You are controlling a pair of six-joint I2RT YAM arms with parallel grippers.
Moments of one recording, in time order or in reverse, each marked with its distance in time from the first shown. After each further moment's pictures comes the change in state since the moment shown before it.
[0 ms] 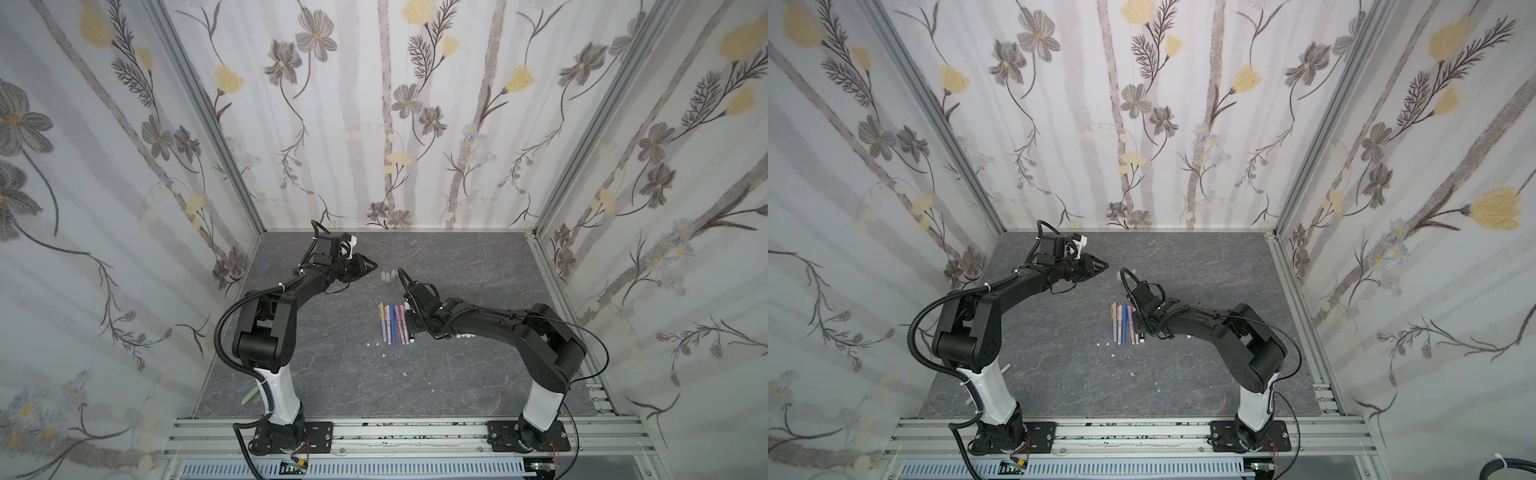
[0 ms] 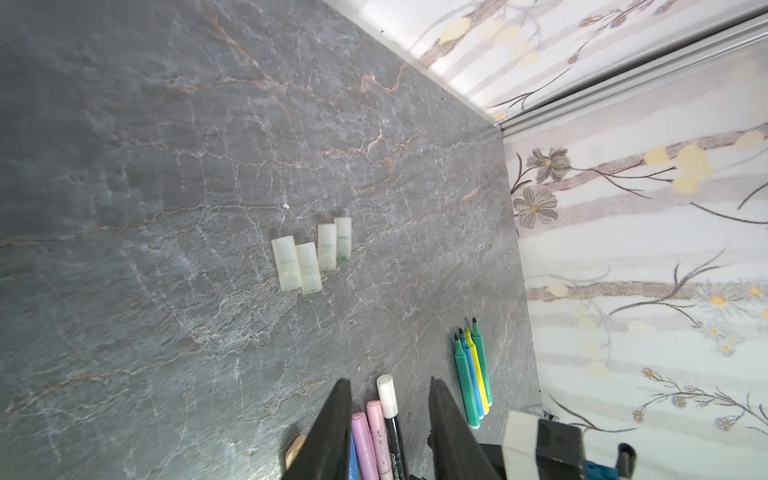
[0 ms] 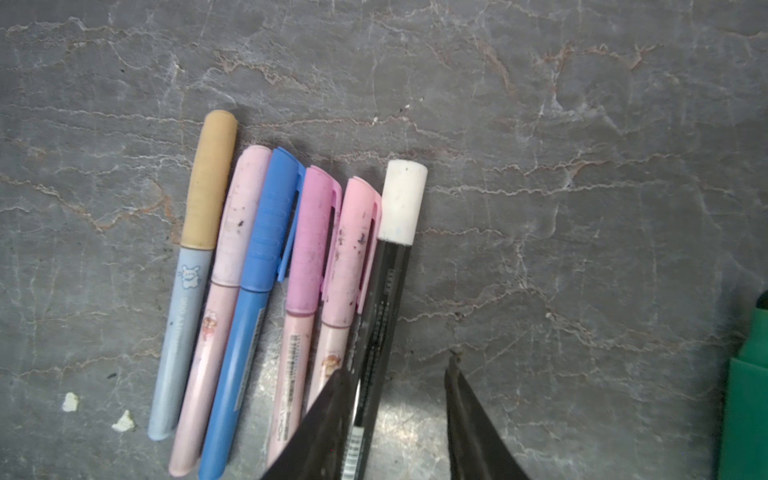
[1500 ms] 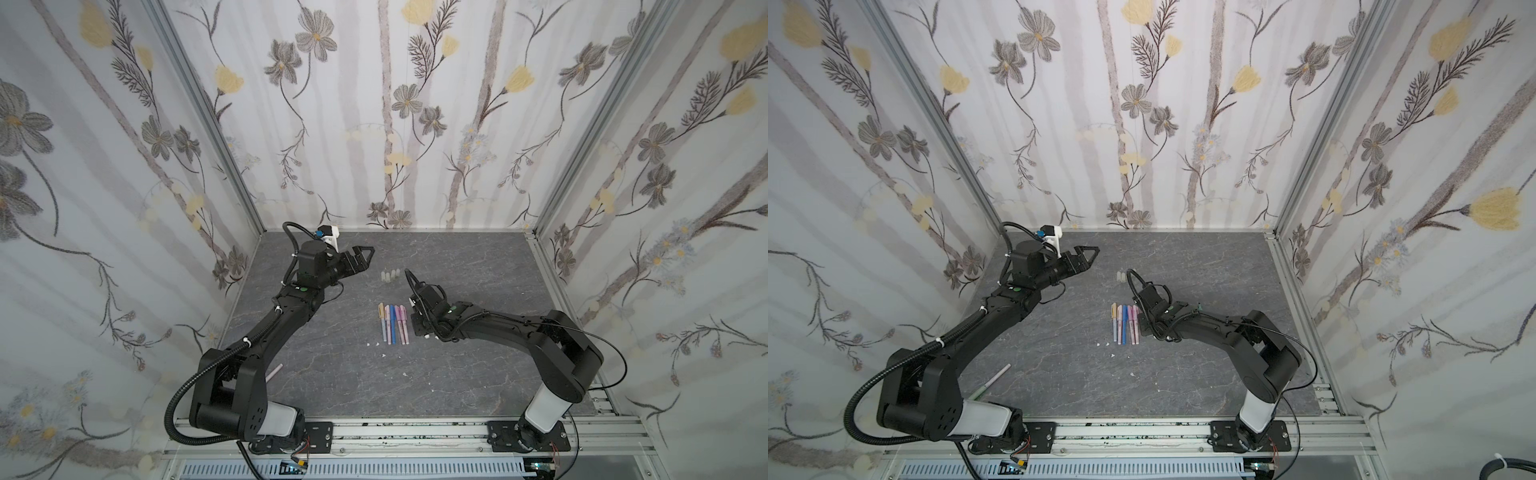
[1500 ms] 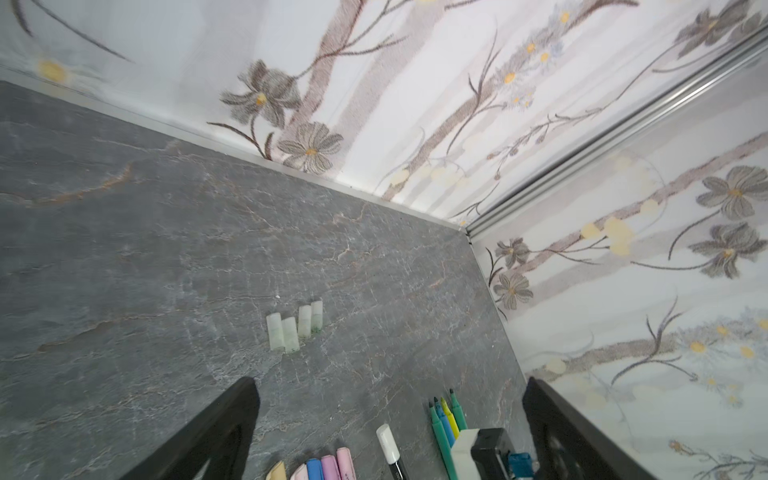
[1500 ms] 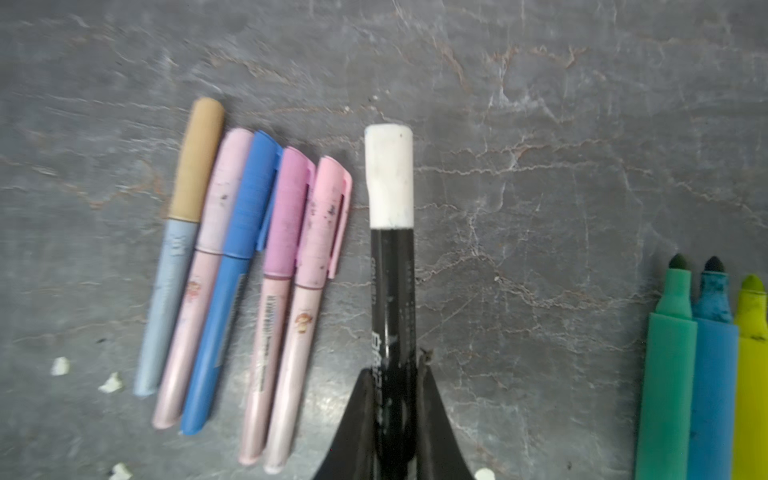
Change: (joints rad) left arm -0.064 -0.398 -0.264 0.204 -0.268 -0.047; right arm -0.010 -0.130 -0.091 0.008 0.010 -0.035
